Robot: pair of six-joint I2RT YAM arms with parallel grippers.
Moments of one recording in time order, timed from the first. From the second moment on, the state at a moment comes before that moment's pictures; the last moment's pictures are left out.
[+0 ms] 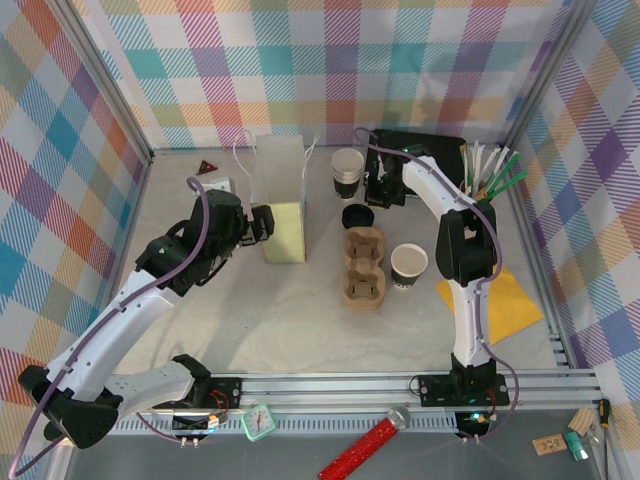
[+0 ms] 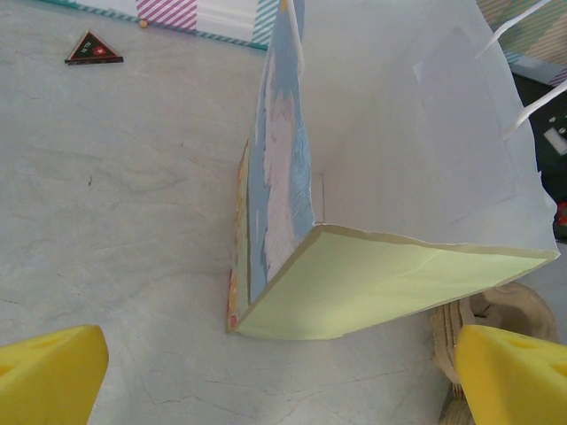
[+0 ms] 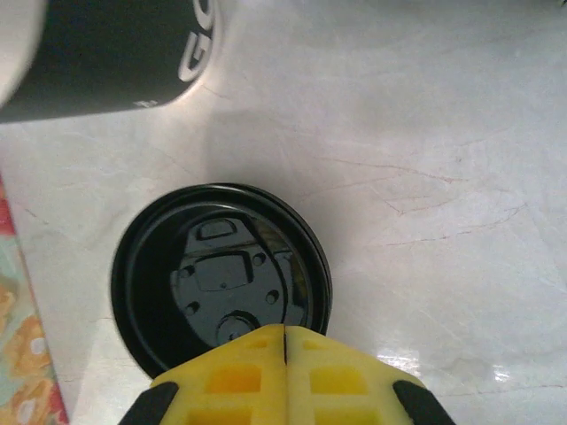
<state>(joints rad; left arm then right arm) -0.60 1.07 1.21 -0.79 -0.38 -0.57 0.33 2.21 1.98 -1.01 -0.16 0.40</state>
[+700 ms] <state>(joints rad) -0.60 1.20 1.39 -0.70 -0.29 -0.50 0.29 2.21 1.94 -0.99 -0.22 0.39</state>
